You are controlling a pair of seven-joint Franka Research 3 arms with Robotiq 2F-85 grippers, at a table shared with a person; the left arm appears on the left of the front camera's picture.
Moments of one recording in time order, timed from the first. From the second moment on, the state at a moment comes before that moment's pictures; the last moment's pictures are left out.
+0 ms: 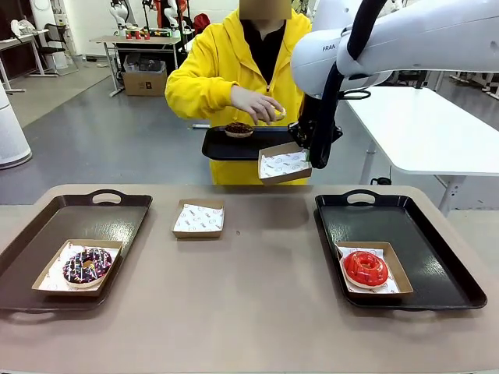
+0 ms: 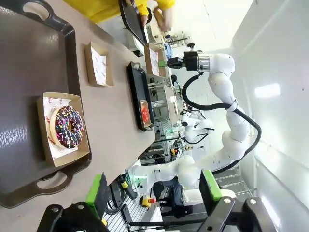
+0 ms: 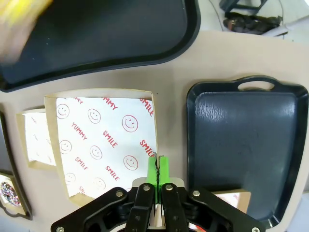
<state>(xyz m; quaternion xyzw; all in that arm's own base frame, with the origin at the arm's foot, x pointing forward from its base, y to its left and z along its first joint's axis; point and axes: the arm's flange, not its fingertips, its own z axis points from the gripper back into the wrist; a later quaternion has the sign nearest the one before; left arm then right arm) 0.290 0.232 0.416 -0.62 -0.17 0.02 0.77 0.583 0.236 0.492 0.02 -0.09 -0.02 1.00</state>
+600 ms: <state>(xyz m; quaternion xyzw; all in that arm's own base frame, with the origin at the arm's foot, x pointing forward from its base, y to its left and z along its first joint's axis) 0.290 0.231 0.416 -0.62 -0.16 0.02 0.77 0.583 0.236 0.492 0.02 -0.09 -0.02 1.00</state>
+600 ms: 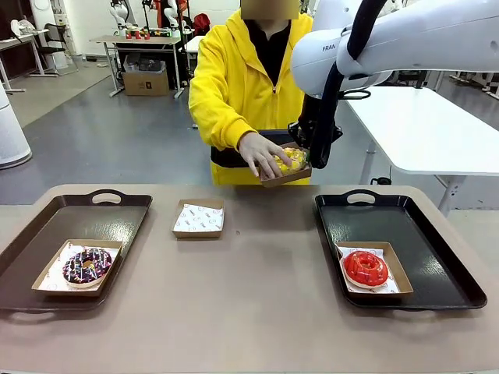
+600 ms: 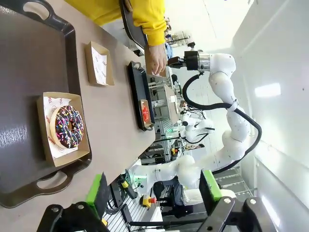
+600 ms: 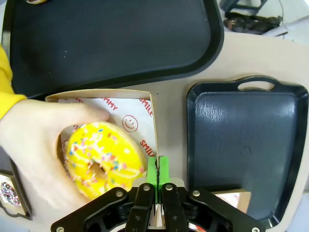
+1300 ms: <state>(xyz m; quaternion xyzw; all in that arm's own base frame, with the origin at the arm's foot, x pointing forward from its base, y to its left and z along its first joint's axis) 0.290 0.231 0.416 -0.62 -0.16 0.02 0.77 0.583 0.236 0.492 0.02 -0.09 -0.02 1.00</state>
